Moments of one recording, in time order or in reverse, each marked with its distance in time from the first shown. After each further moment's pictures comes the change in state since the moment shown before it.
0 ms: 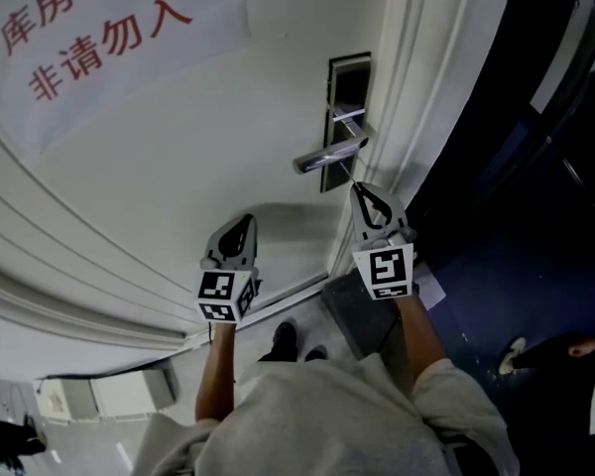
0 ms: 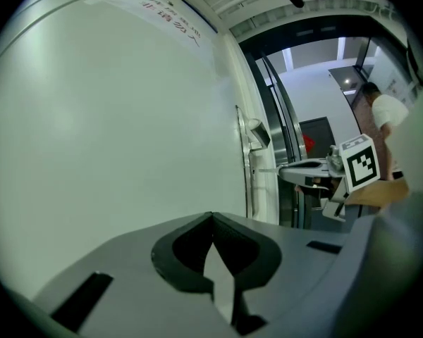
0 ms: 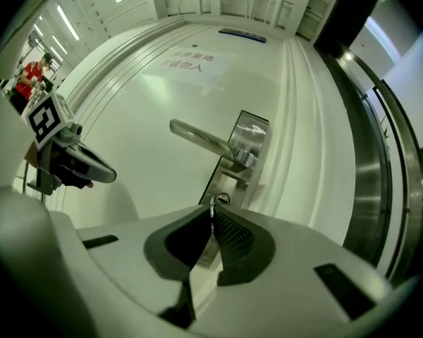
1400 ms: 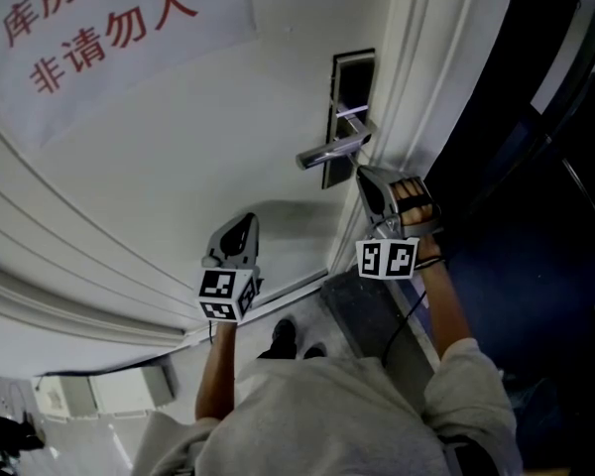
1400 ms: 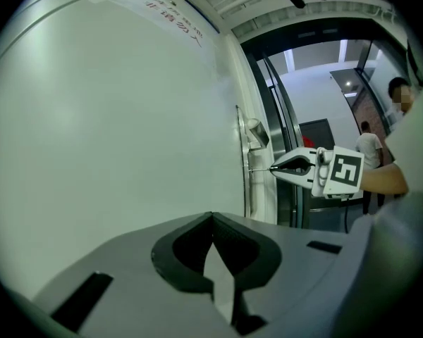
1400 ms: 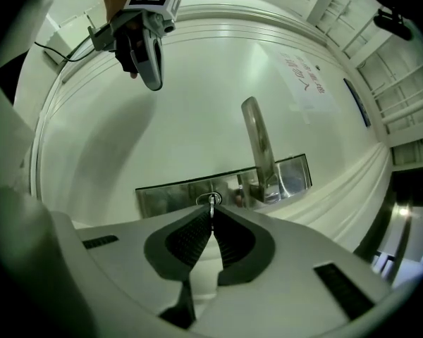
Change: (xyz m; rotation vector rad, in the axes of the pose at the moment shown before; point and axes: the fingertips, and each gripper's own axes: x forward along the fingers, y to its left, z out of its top) left arm -0.003 -0.002 -0.002 -0.012 -0.016 -0.006; right arm 0.020 -0.005 -0.012 -0.941 0.091 -0.023
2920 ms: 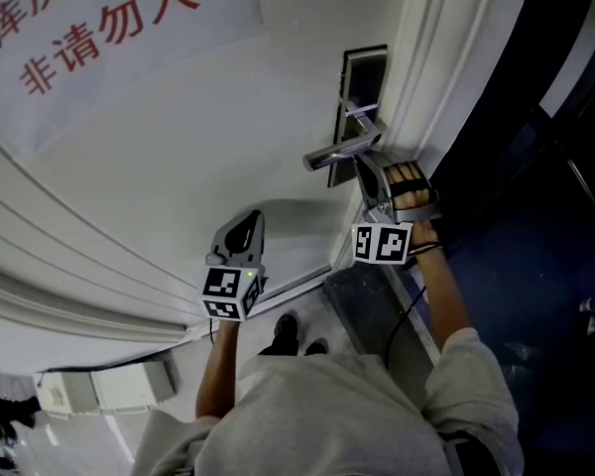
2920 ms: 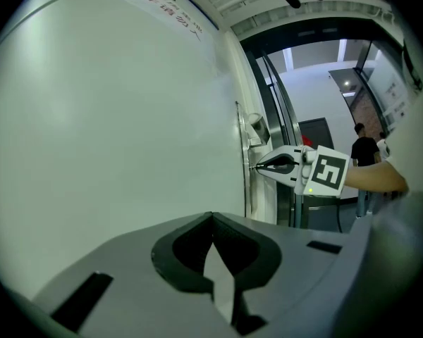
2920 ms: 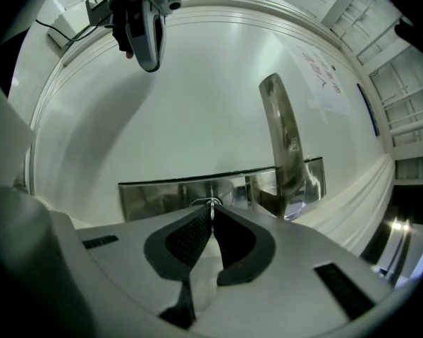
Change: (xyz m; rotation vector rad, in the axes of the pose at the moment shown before) left arm 0.009 0.002 -0.004 0.003 0.017 -0.014; right arm 0.041 0.001 0.002 -0.080 0.036 -0.015
